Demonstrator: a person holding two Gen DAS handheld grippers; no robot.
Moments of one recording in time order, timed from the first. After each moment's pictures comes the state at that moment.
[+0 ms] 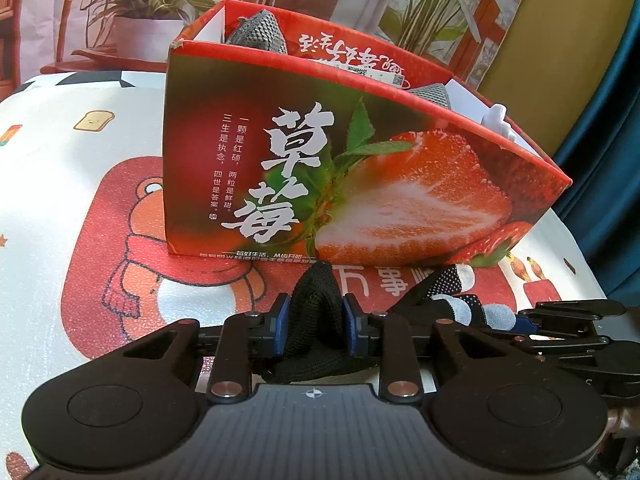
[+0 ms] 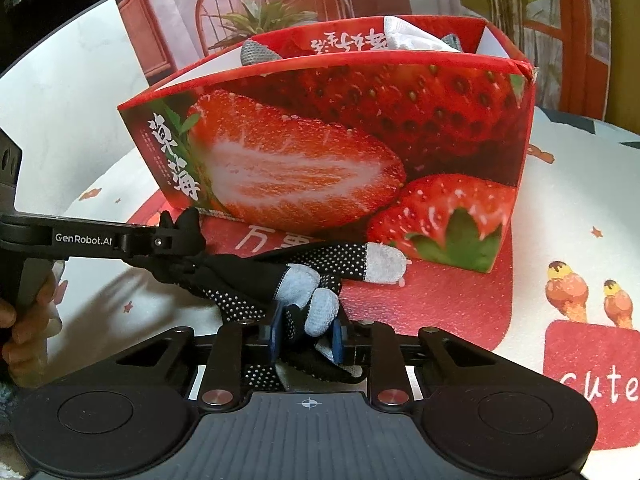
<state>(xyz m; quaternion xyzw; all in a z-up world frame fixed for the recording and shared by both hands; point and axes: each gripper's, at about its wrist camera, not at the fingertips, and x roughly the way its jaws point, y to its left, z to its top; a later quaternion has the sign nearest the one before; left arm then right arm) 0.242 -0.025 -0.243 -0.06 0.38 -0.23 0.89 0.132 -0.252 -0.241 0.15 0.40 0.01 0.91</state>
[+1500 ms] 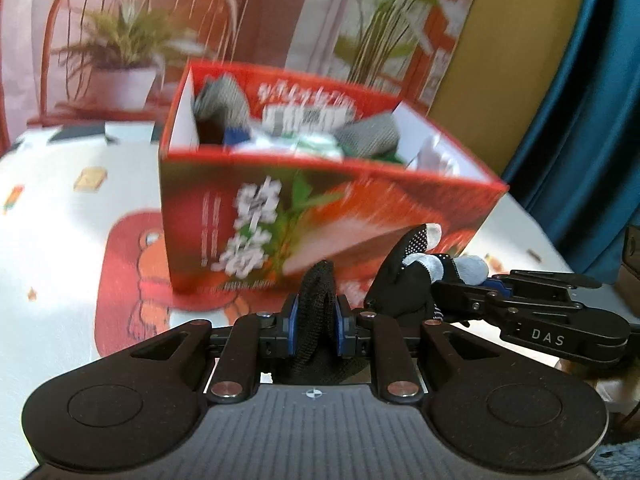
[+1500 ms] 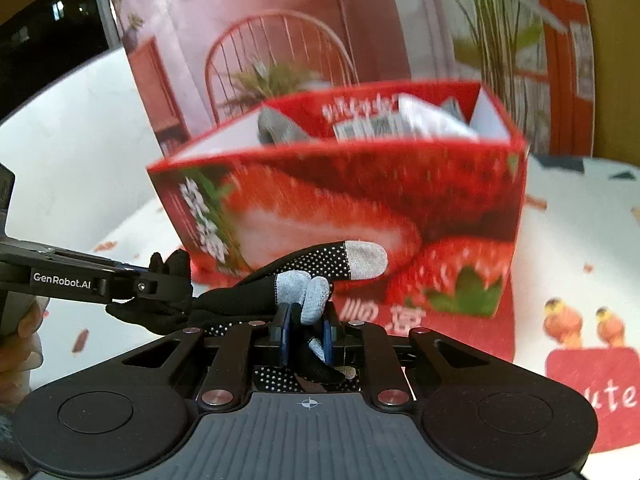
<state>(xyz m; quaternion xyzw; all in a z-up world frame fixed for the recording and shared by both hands) 0.208 -0.013 -0.190 -0.03 0.33 -0.27 0.90 0.113 -0.235 -0.204 0.15 0.30 -0.01 0.94</state>
